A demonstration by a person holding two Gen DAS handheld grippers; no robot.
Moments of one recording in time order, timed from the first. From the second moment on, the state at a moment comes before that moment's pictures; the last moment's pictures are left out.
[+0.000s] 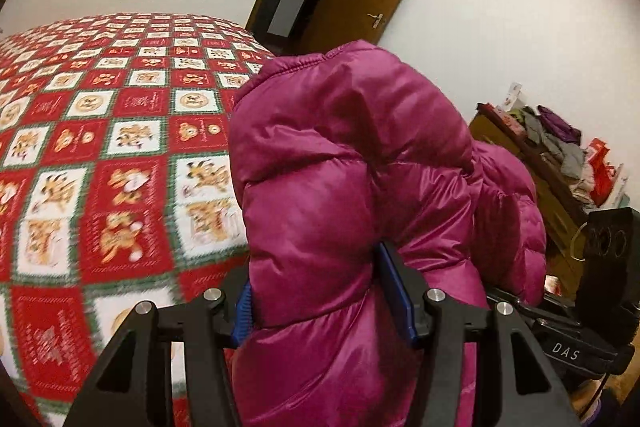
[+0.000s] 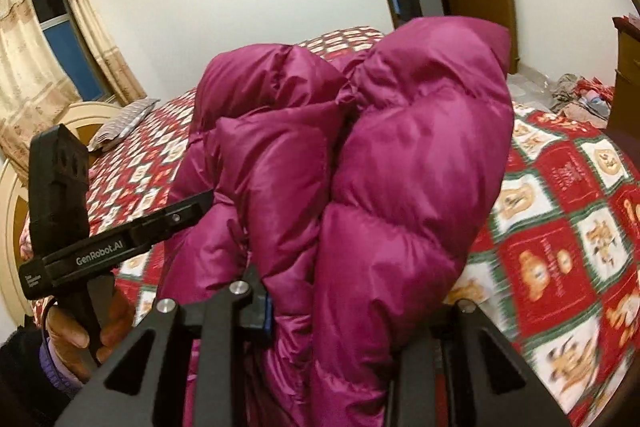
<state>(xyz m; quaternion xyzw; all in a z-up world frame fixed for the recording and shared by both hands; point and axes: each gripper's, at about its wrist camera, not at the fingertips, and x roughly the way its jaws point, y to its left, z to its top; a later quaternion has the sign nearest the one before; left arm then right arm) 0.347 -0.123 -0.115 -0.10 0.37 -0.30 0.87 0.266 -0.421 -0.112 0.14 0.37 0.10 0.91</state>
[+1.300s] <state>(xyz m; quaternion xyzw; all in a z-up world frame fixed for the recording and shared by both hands) 0.300 -0.186 -0.112 0.10 0.35 -0.18 0.91 0.263 -0.438 -0.138 0.14 0.40 -0.02 0.91</state>
